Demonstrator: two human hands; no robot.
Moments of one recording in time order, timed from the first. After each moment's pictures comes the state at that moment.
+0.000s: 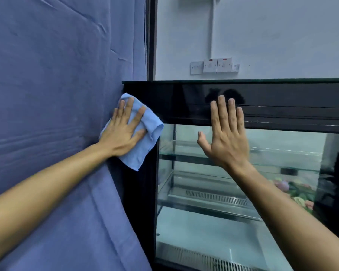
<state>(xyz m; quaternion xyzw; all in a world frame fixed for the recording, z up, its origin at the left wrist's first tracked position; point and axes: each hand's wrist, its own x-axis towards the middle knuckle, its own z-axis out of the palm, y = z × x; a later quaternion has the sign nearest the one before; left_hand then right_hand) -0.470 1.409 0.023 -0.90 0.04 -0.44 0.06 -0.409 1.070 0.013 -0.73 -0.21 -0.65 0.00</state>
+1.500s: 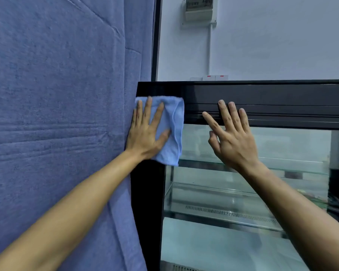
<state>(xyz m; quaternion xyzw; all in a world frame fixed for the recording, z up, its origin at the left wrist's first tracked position) -0.430 1.370 0.005 -0.79 0.07 -0.61 0.03 -0.397 1.077 0.008 -0.65 -0.26 -0.72 -0.02</state>
